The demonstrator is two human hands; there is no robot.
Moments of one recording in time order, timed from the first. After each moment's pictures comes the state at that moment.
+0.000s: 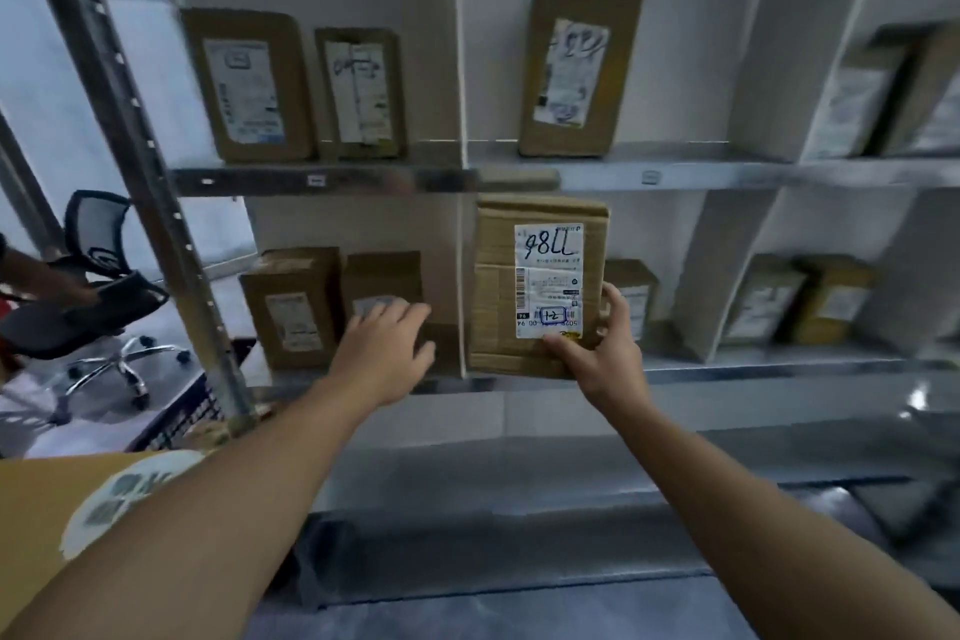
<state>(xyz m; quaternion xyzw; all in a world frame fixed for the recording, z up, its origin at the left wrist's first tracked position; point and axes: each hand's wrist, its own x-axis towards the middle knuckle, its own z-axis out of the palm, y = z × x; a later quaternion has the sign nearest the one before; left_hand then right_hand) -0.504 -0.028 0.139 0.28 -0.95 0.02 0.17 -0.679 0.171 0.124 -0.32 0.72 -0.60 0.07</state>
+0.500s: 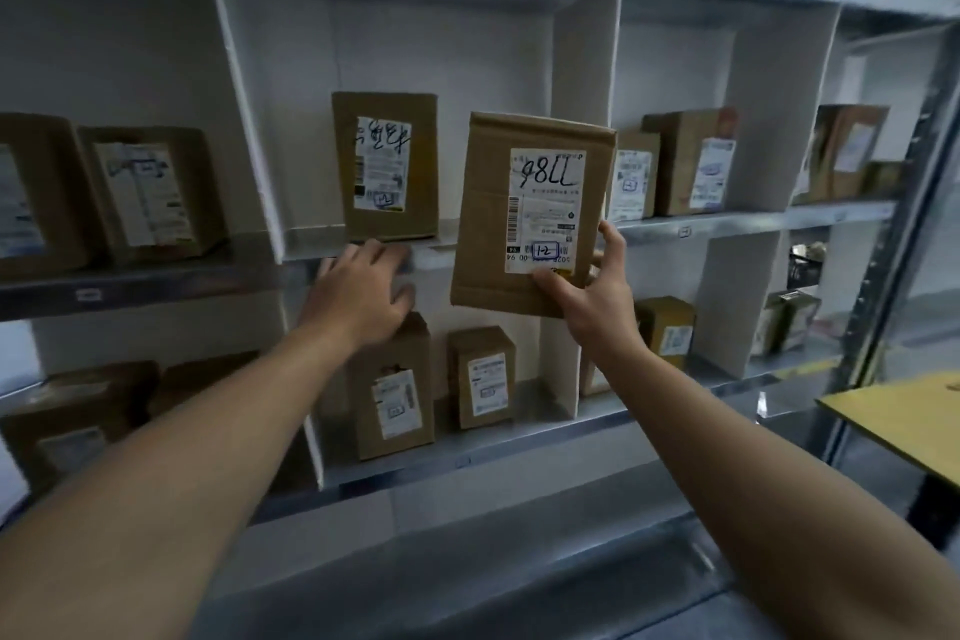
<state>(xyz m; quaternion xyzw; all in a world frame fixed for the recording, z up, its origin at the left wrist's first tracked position) -0.682 0.039 0.271 0.17 -0.94 0.03 0.31 -0.817 0.267 0.247 -0.30 0.68 -0.67 -0.09</state>
